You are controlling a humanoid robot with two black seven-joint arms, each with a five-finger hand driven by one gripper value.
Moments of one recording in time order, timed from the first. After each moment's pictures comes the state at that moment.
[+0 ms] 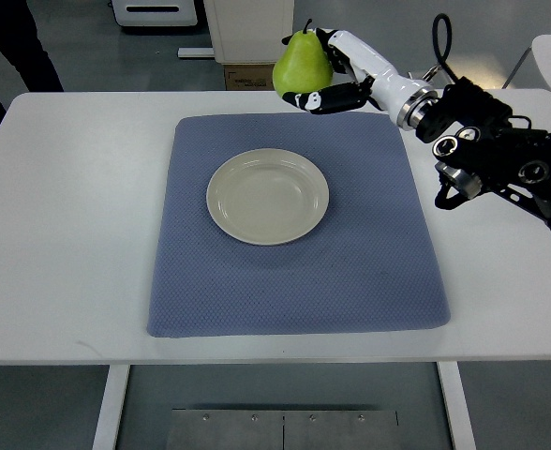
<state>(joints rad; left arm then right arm) -0.03 0.00 -0.11 -0.20 -0.10 0.11 -0.12 1.34 -0.25 -0.10 0.98 -0.43 -0.24 0.35</state>
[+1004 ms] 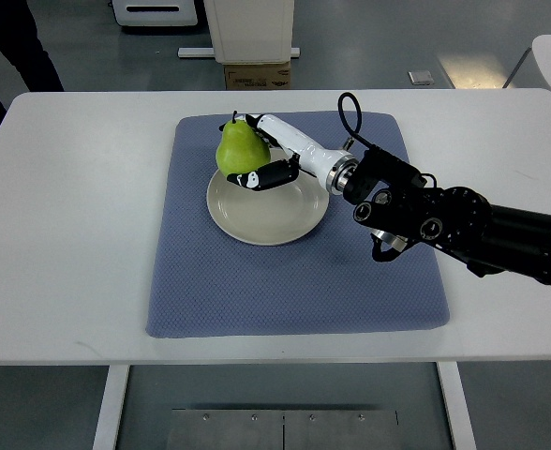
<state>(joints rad) -0.03 0.00 -0.11 -0.20 -0.10 0.11 -0.12 1.26 0.00 -0.26 0.77 -0.43 -0.25 0.38</state>
